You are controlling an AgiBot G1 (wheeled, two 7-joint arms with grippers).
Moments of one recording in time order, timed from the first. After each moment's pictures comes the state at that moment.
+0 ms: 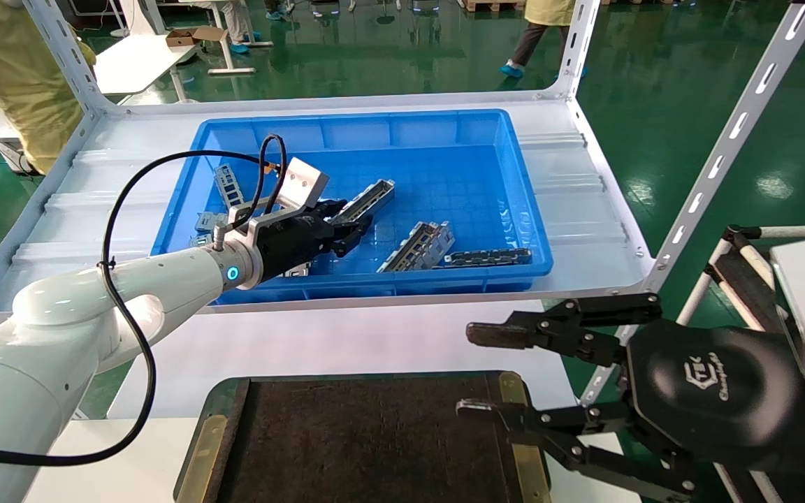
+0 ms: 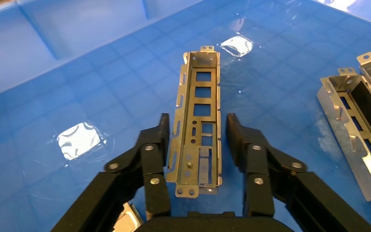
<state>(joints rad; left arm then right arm) -1.57 1.36 0.56 -0.15 1.15 0.61 0.18 1.09 -0.58 -0.35 1.28 -0.68 -1.47 0.15</state>
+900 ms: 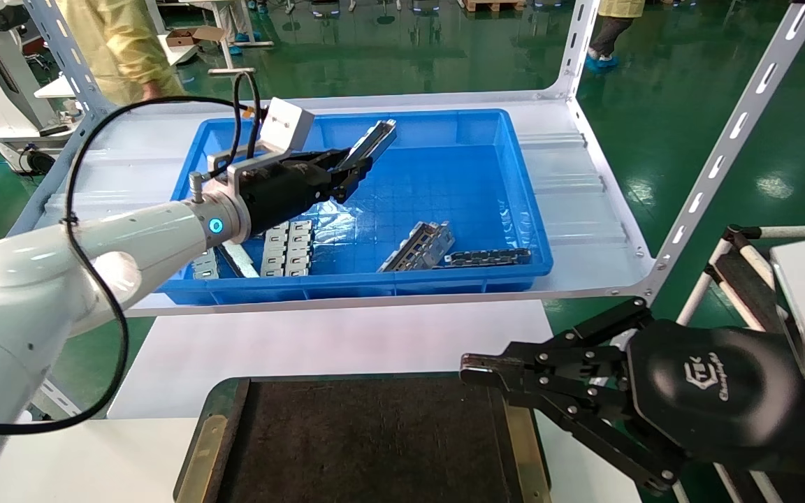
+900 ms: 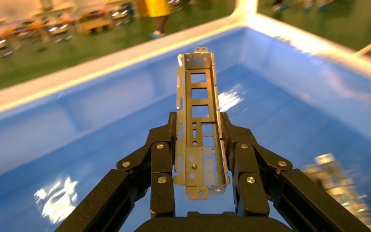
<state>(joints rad) -1.63 1.32 0.59 -0.18 1.03 0.74 0.14 1.09 -0.58 -0.35 1.28 -0.68 -1.47 0.15</state>
